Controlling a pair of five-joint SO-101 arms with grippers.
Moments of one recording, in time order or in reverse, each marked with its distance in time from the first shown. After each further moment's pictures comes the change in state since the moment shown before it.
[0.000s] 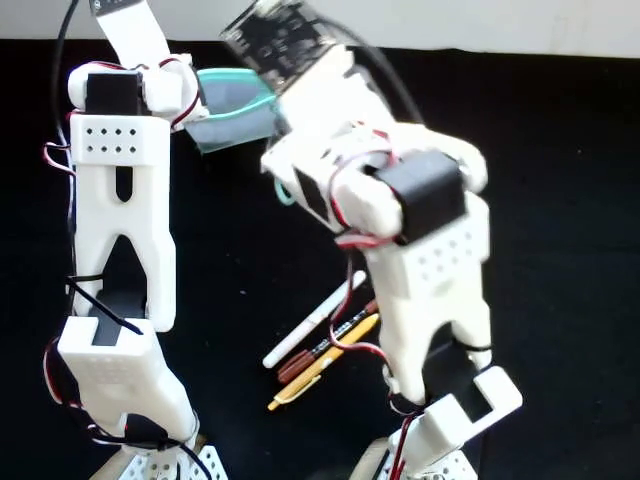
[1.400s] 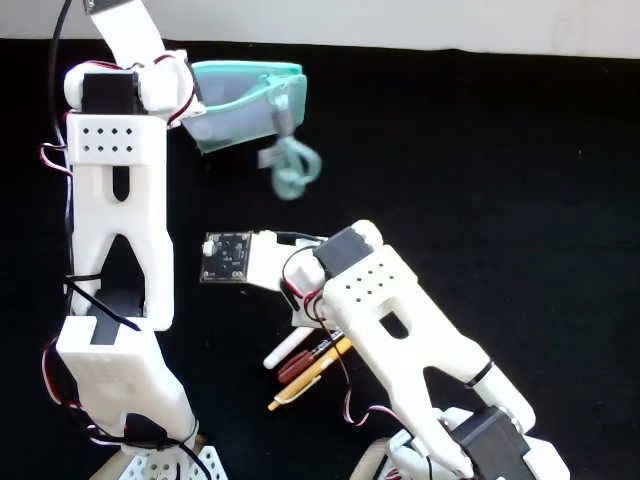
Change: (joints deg) left arm -0.3 0.1 0.0 -2.7 0.0; right arm -4.0 -21.3 79.9 -26.5 27.6
